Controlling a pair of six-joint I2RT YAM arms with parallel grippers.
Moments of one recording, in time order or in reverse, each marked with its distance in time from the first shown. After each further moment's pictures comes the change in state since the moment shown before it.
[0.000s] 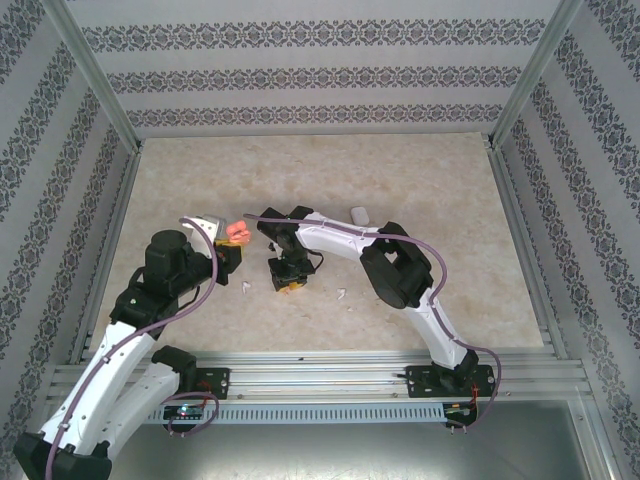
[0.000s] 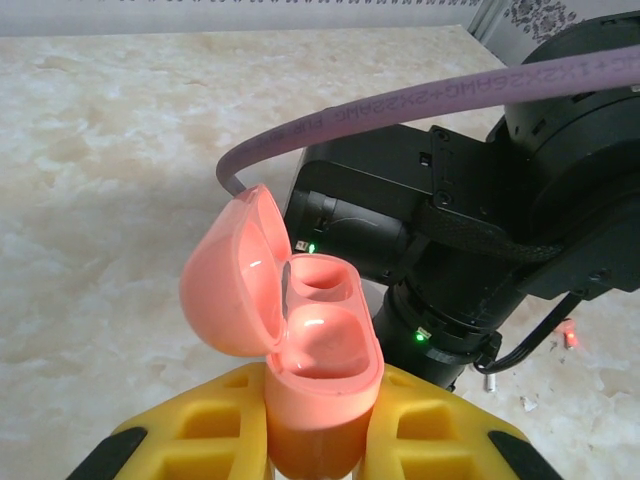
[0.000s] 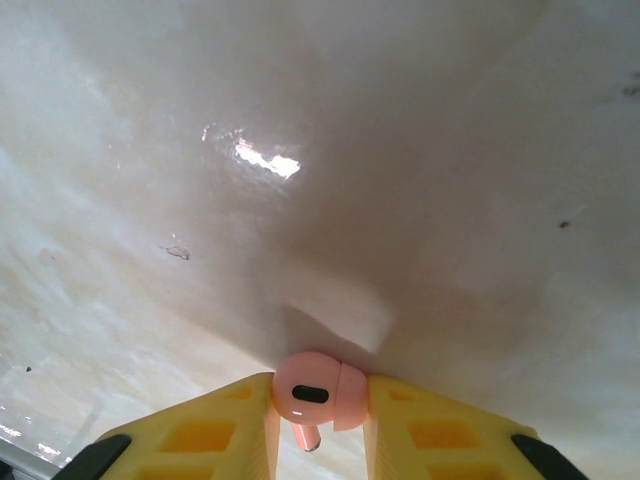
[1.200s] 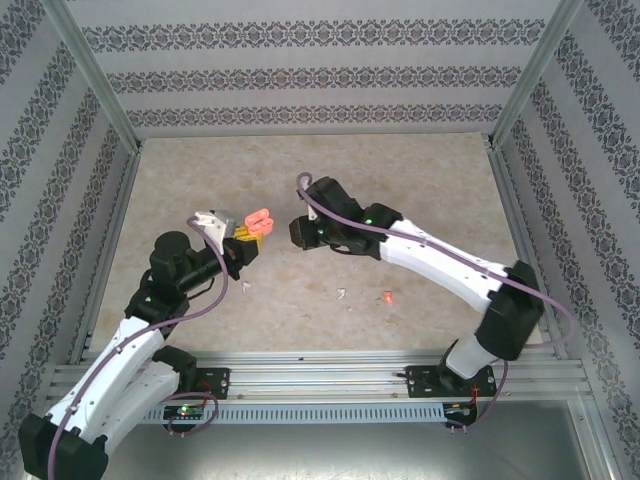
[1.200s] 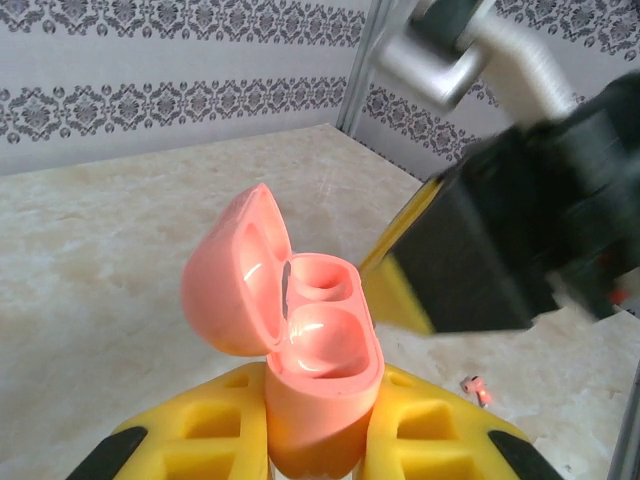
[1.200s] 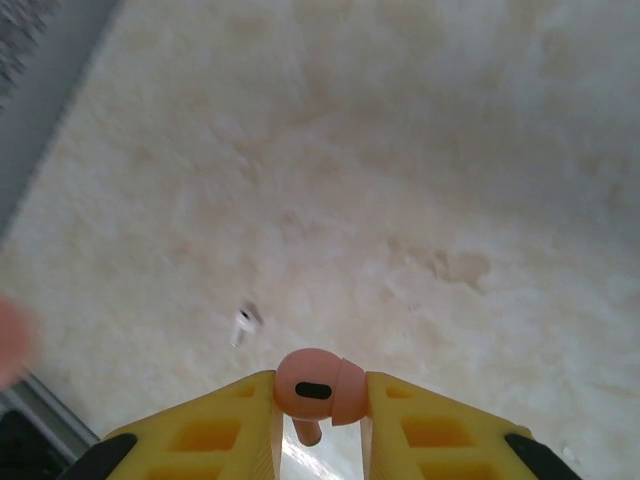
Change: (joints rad) left arm -0.051 0.066 -0.114 0.452 0.175 -0.004; right arm -0.032 -0.743 -0.421 0.456 0.306 -0.006
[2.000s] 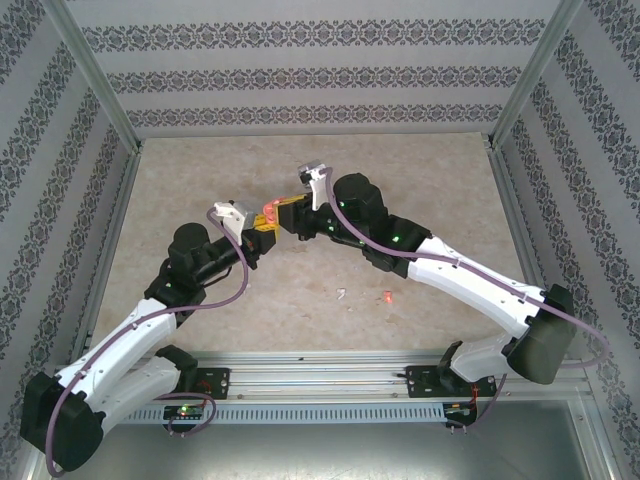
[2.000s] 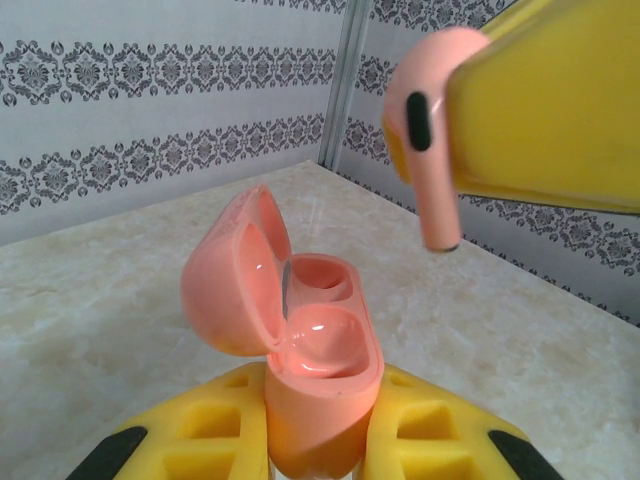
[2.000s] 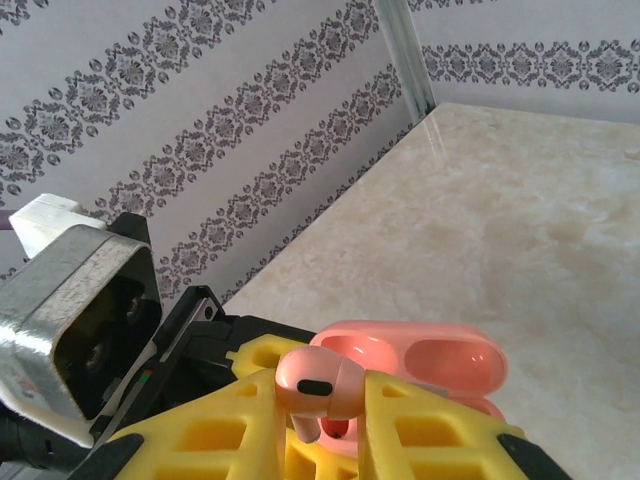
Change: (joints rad) left arm -0.102 0.158 0.022 0.227 -0.068 0.029; right arm 0.023 -0.153 -0.131 0.454 -0.155 -0.118
